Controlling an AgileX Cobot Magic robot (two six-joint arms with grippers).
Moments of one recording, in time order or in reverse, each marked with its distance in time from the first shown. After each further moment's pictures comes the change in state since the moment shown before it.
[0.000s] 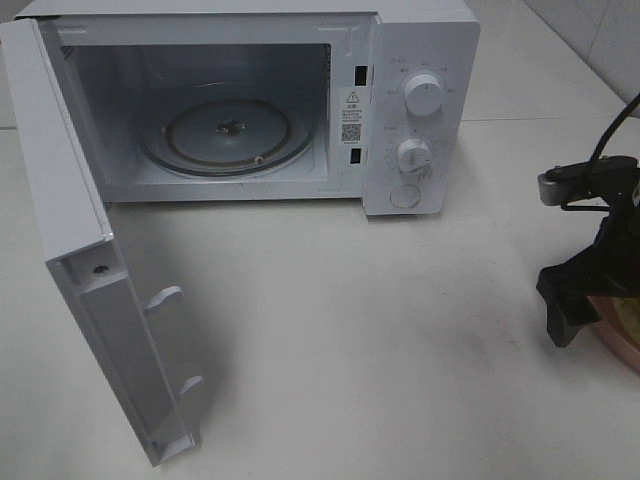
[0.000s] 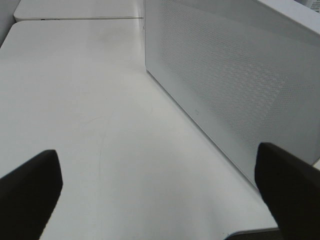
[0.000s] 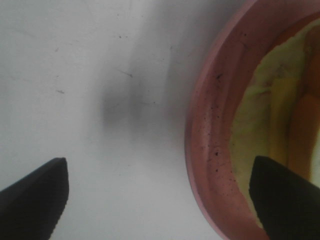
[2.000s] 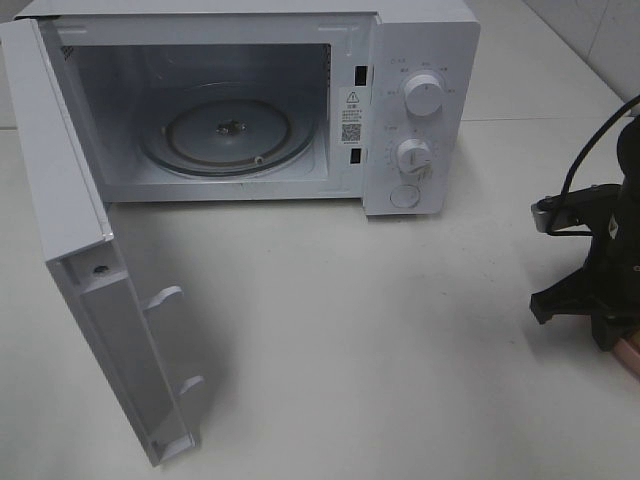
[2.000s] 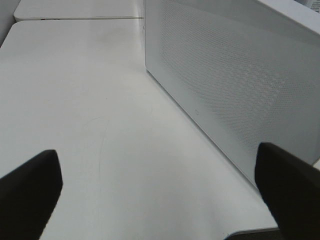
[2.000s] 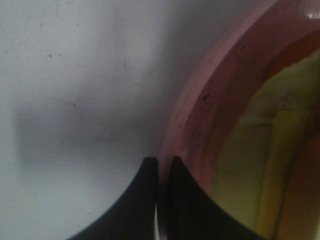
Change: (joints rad) left arm 0.000 0.000 0.000 0.000 0.000 0.000; right arm -0.002 0.150 -0.003 -0.155 -0.080 0.185
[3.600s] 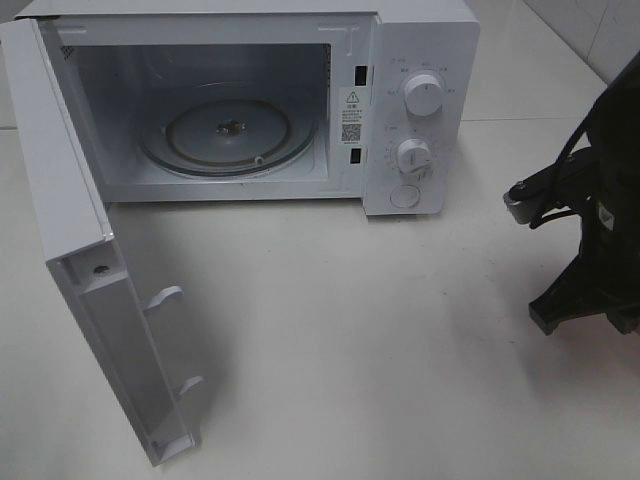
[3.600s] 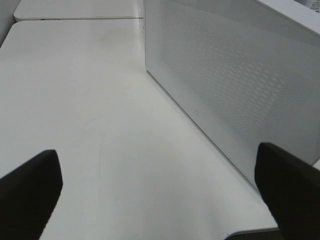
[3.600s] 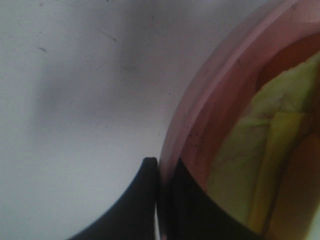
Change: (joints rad) left arm 0.000 0.000 0.000 0.000 0.000 0.000; right arm 0.284 -0.202 0.002 -0.178 0.290 0.156
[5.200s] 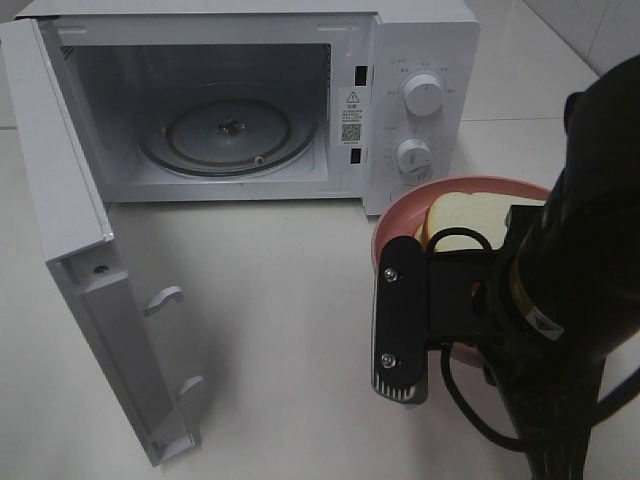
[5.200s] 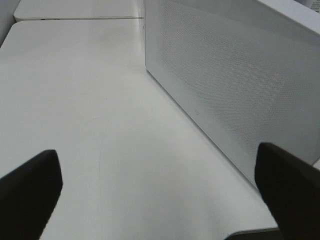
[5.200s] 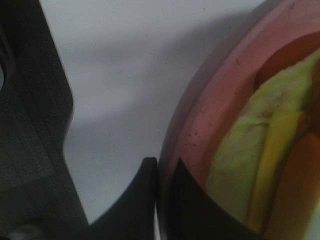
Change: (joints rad) left arm 0.000 0.000 0.000 0.000 0.000 0.000; right arm 0.588 -0.175 0.033 0.058 0.023 -0.570
